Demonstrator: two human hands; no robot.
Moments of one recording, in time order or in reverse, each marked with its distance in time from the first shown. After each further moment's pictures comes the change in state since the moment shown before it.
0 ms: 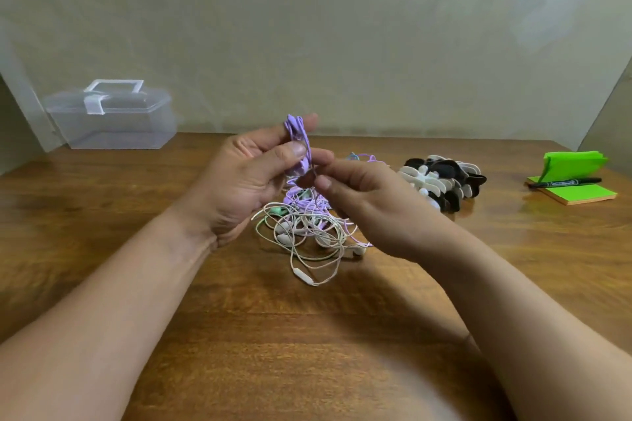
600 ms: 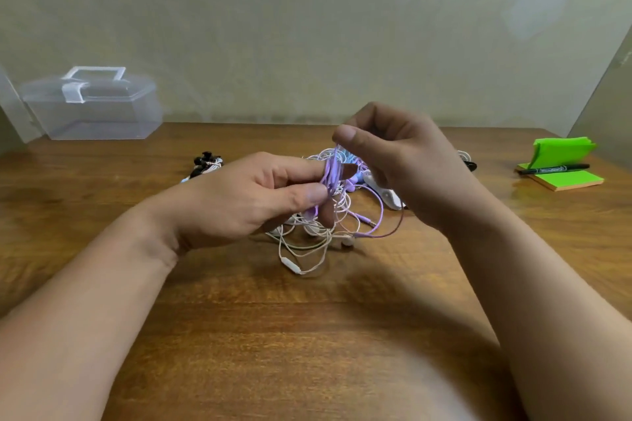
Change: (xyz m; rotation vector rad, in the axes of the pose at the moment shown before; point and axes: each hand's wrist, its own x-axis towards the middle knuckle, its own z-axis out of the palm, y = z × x) left_hand 0.005 -0.015 -0.024 0.552 -0.600 -0.021; right_hand 0.001 -0.005 -0.036 0.145 0.223 -0.035
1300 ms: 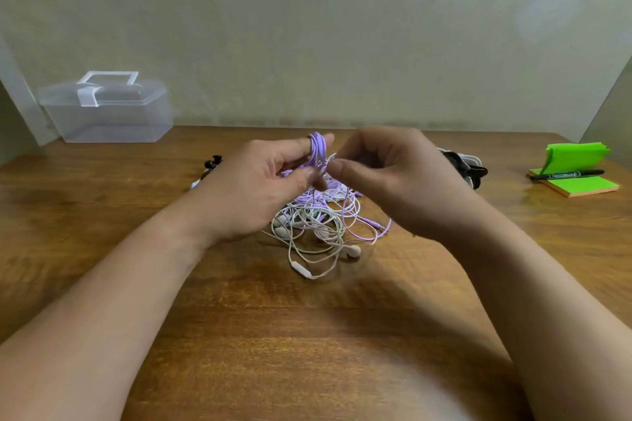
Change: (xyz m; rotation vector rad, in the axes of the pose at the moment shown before) left_hand 0.006 -0.015 -0.005 0.192 0.404 -0.031; right_hand -0.006 -0.002 0.013 -0.324 -0.090 -0.061
